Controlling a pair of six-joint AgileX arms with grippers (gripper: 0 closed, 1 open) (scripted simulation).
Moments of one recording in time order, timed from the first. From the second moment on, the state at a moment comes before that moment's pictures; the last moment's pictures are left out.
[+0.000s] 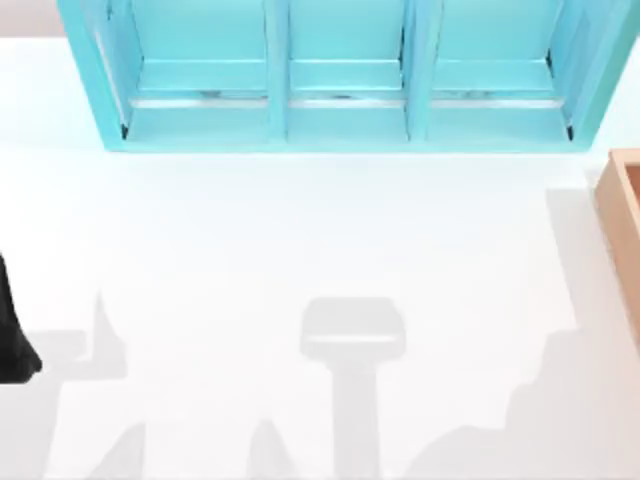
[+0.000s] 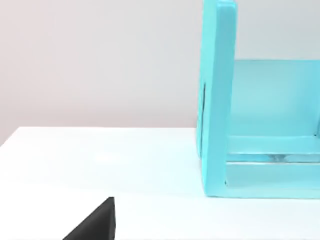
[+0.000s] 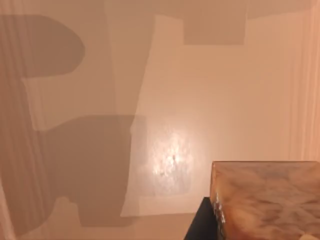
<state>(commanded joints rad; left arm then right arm) 0.00 0.00 0.00 0.00 0.00 0.00 -0.44 1.56 1.17 -1.13 -0.03 -0.34</state>
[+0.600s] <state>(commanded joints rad) 0.00 0.00 0.00 0.00 0.00 0.00 -0.35 1.55 1.30 -1.32 -0.01 -0.33</state>
